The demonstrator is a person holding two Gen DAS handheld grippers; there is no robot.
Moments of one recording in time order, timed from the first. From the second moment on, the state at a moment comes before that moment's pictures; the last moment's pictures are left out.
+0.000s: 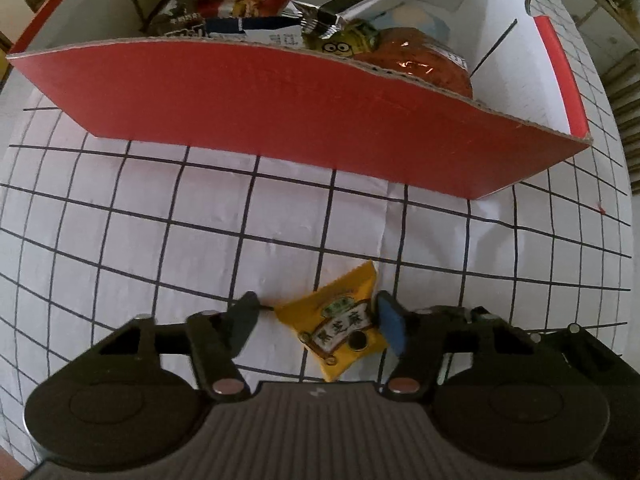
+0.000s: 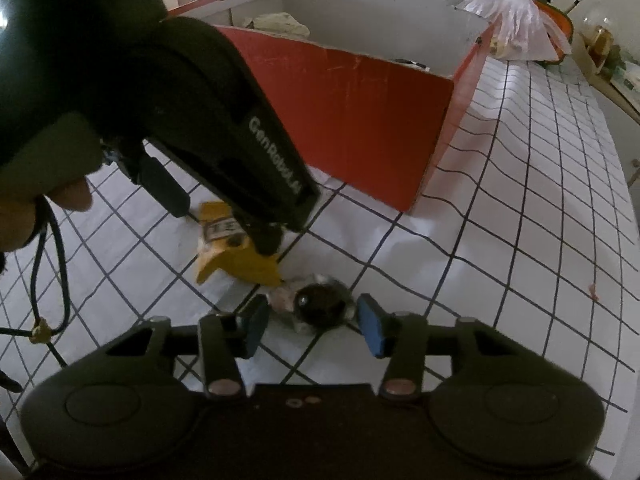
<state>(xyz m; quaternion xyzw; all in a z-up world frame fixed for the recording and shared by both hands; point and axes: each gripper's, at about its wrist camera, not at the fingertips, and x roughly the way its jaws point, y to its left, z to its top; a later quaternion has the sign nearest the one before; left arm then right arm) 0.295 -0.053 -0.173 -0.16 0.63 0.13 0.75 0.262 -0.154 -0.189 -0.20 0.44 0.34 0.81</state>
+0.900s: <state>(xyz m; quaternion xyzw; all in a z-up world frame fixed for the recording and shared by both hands) 0.234 0.019 -0.156 -0.22 0.60 0.10 0.77 0.236 -0.155 -0.156 -0.11 0.44 0.26 0.85</state>
